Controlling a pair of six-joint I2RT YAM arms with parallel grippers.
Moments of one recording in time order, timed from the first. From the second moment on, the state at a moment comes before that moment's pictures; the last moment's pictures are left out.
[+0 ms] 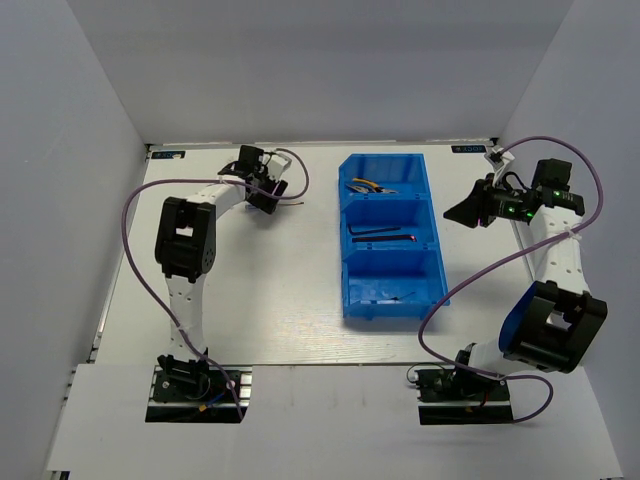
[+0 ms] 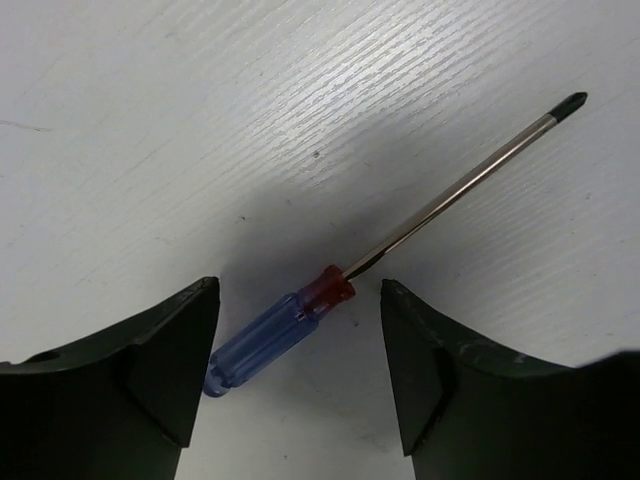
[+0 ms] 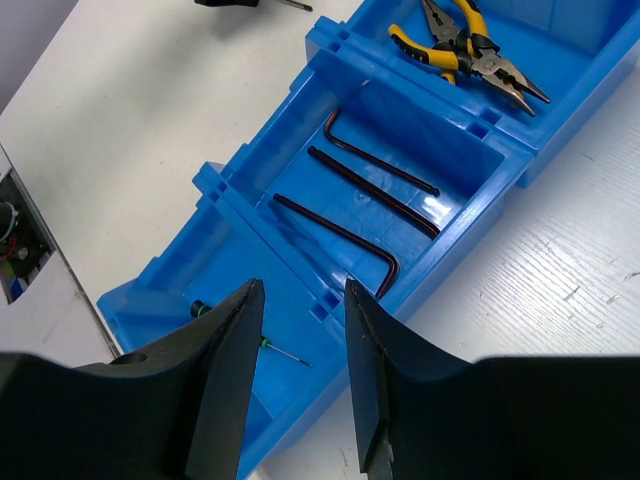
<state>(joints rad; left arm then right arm) -0.24 2.20 1.64 -0.36 0.09 0.38 -0.31 1.43 1.26 -0.83 -1.12 -0.52</state>
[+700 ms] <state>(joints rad) -0.32 1.96 1.35 -0.36 0.31 0.21 -0.31 1.39 1.18 -0.80 -1.15 -0.49</state>
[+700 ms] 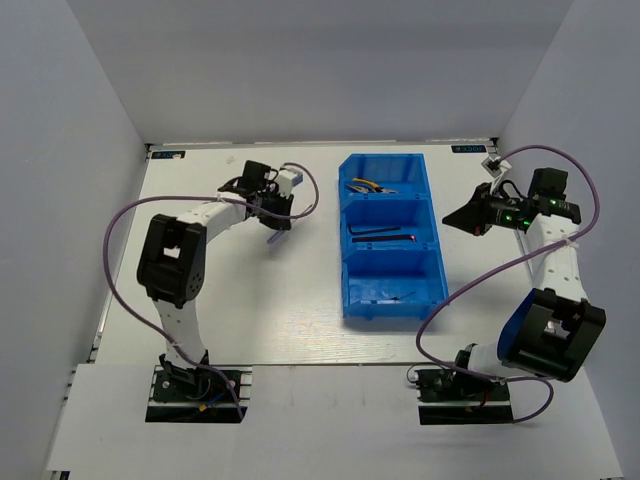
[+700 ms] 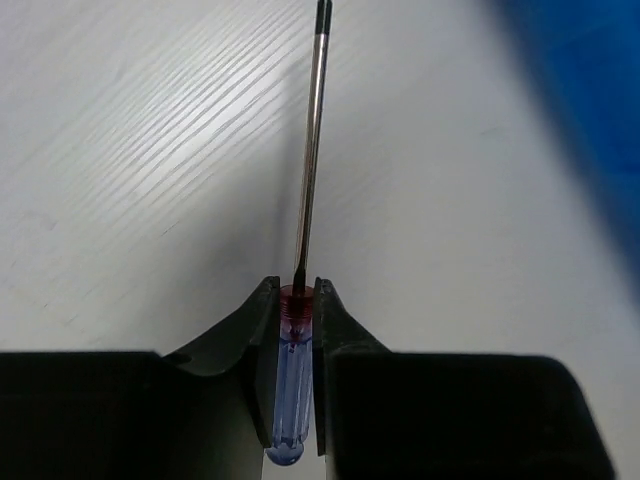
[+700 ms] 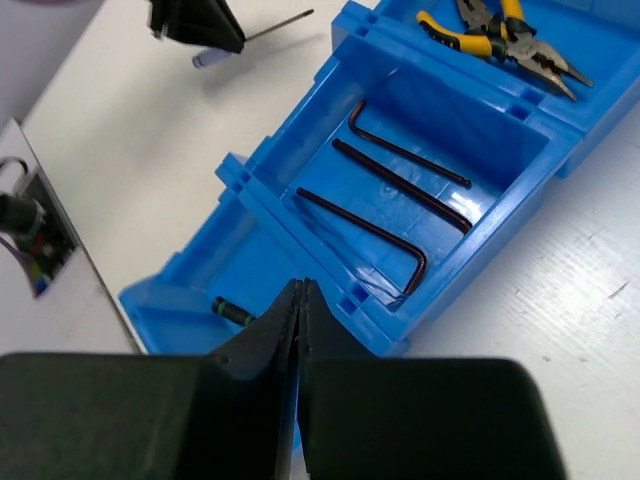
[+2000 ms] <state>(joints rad) -0.85 1.82 1.24 0.10 0.64 -0.16 -0.31 1.27 1.19 -1.06 -1.11 -0.72</state>
